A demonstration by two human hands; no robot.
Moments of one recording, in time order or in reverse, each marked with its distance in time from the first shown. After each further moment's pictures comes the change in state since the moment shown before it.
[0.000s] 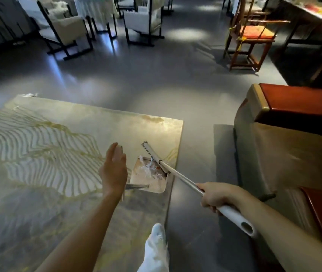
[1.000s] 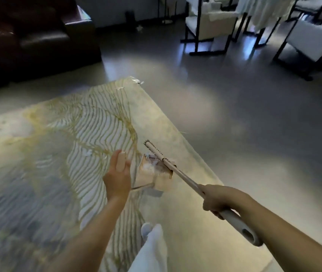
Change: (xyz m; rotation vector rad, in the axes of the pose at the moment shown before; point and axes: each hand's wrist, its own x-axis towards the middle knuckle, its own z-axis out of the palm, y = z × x) left_hand 0.672 -0.035 0.062 0.068 0.755 -0.371; right_hand 0.550 -0.588 -0.390 -0.814 -0.262 -0.329
